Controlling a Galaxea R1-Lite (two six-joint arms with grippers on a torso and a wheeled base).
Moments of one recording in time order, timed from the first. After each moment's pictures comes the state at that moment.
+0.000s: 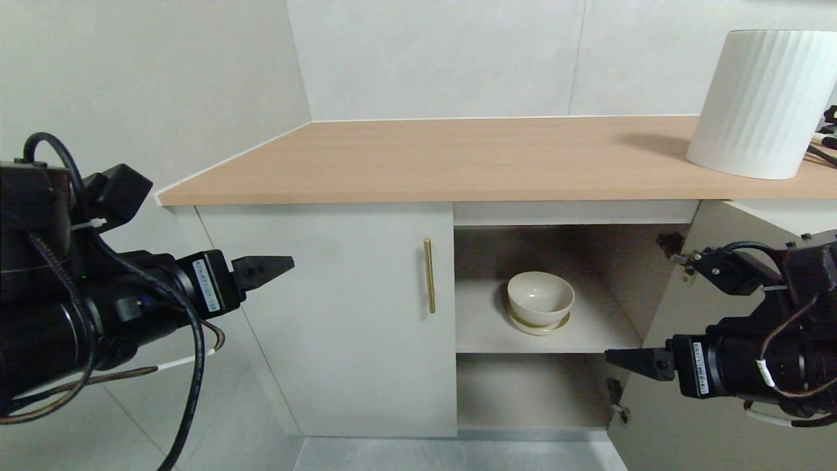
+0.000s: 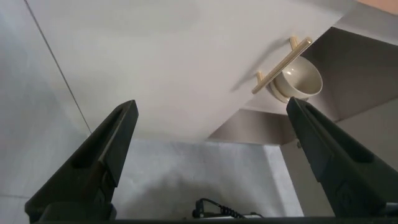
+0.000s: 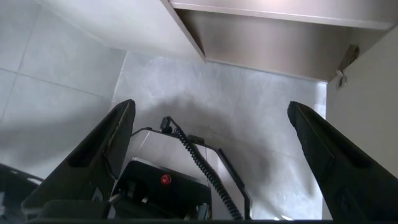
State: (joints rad) left arm -0.39 1.30 -0.82 -0.08 0.19 -0.45; right arm 0.46 1.38 -0.70 -0.04 0.03 0.32
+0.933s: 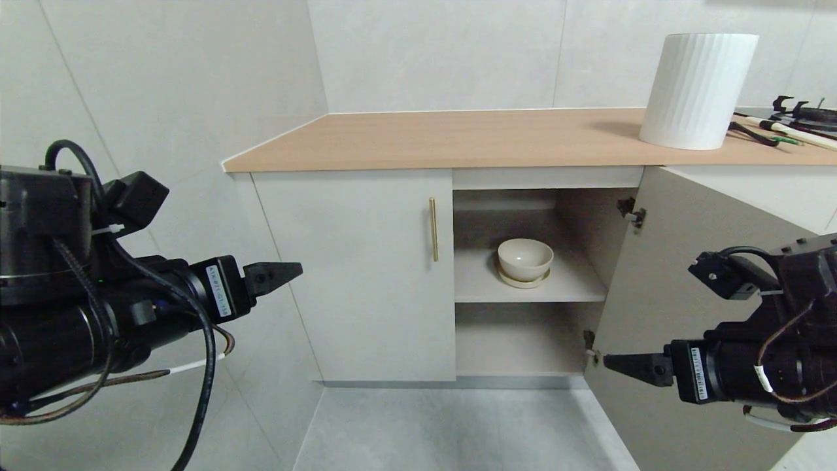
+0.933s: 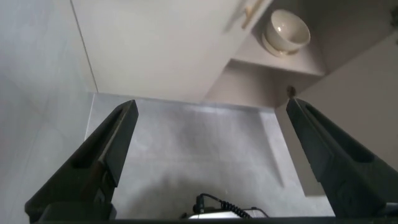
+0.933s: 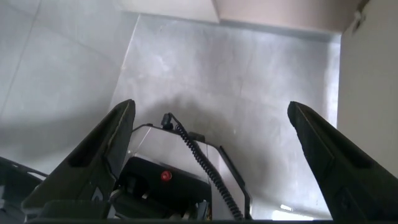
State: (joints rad) left arm -0.40 1.32 -0.82 -0.08 0.19 -0.45; right arm 0.47 1.39 -0.69 -0.04 0.03 0.32
